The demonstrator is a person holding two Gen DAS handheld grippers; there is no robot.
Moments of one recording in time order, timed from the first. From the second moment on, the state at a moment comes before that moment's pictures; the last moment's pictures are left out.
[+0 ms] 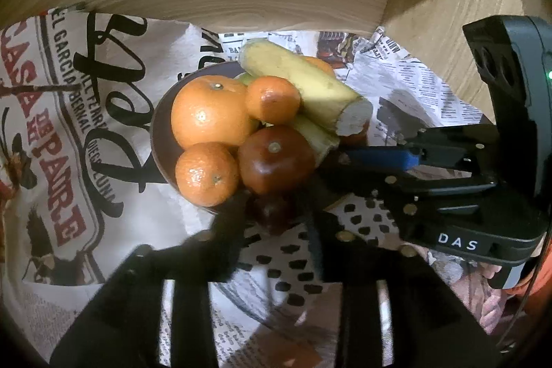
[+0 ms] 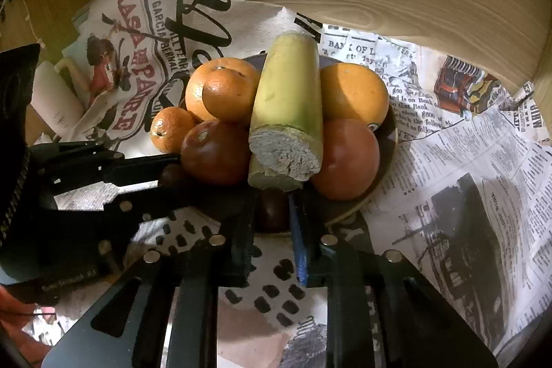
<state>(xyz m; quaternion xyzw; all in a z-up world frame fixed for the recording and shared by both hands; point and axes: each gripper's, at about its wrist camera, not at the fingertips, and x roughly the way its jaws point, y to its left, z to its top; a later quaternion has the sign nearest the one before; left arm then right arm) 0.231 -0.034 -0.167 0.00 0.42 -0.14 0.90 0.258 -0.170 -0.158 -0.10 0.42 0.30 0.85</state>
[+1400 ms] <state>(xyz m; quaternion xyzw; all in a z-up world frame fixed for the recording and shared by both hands) -0.002 -0.017 0.032 -0.01 0.07 -0.02 1.00 0.051 -0.227 0.018 0.01 0.09 0.25 0.96</state>
